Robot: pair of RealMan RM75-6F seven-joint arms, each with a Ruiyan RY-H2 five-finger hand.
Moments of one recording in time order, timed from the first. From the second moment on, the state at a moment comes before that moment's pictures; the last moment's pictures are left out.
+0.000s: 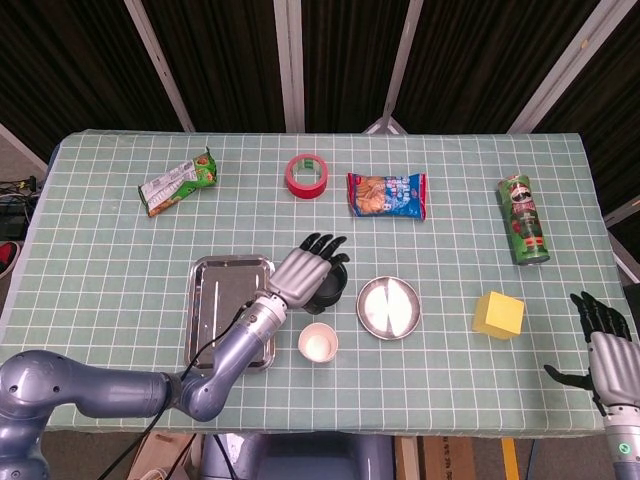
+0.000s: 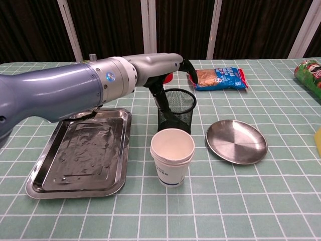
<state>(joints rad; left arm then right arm) -1.13 -1.72 -0.24 -1.52 0.78 0.98 0.57 0.09 -1.03 0.08 -1.76 -1.27 1.34 0.00</state>
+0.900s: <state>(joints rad) -1.10 -1.79 -0.21 -1.33 1.00 0.95 0.45 0.08 -1.05 0.09 -1.76 -1.26 1.35 -0.01</state>
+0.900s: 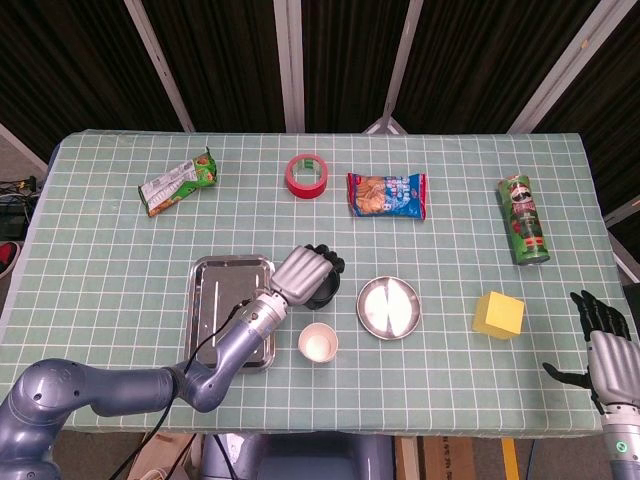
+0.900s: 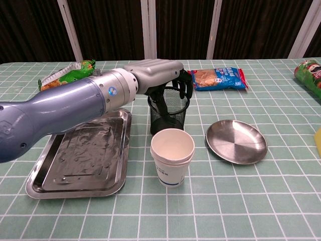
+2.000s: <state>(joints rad) -0.75 -1.28 -0.02 -1.68 1.29 1.05 0.14 0.08 -1.06 0.08 -1.77 -1.27 1.35 -0.03</state>
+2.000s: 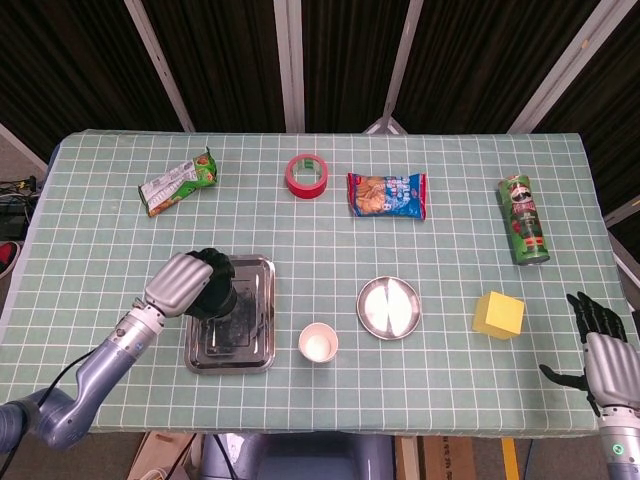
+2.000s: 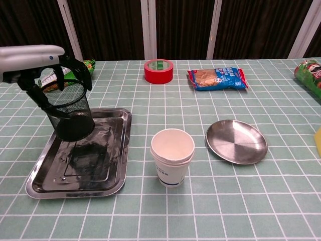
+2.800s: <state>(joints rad) -0.57 -1.27 0.02 -1.75 1.46 1.33 0.19 0.08 -1.01 0.05 -1.78 -1.37 1.32 0.04</state>
